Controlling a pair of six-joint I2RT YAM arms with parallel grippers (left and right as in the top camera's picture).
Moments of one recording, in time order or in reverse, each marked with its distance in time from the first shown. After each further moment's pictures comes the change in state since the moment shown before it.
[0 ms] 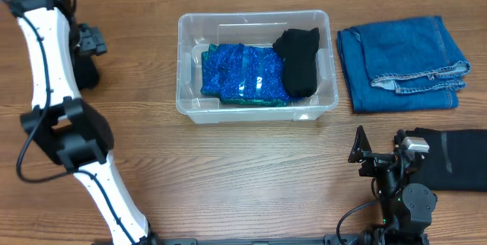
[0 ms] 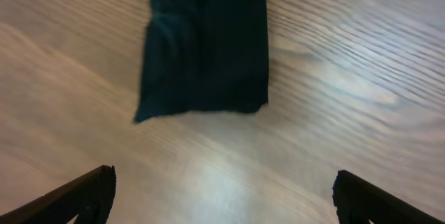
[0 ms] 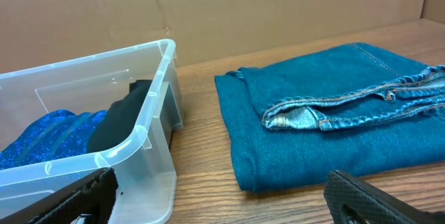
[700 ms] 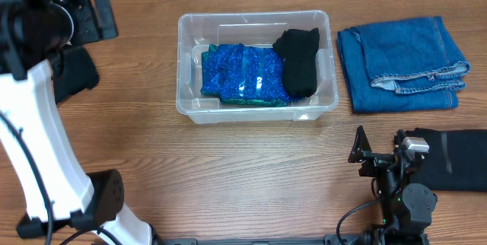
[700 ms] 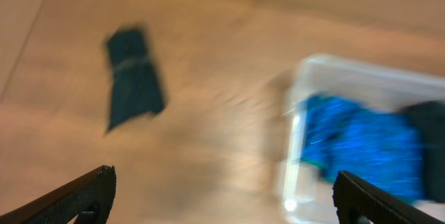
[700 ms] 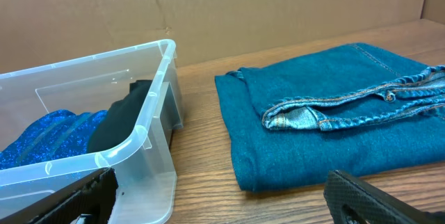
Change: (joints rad) left arm -0.159 -0.498 0.254 -0.289 0.222 0.027; right arm 0.000 0.000 0.000 0.000 -0.001 0.000
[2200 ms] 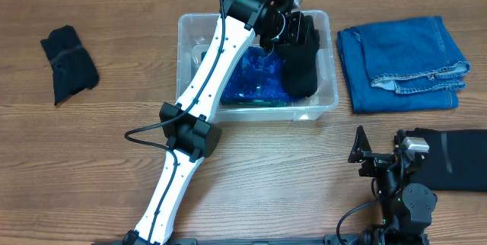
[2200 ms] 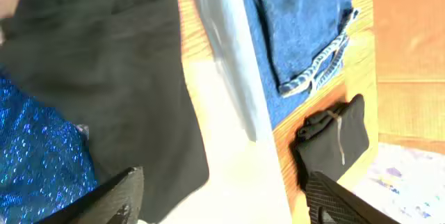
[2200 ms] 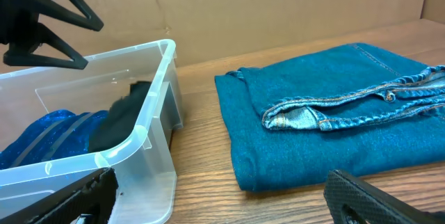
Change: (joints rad) left arm -0.647 0.771 0.302 0.353 0.602 -0.349; right arm 0.000 0.000 0.000 0.000 0.000 0.000
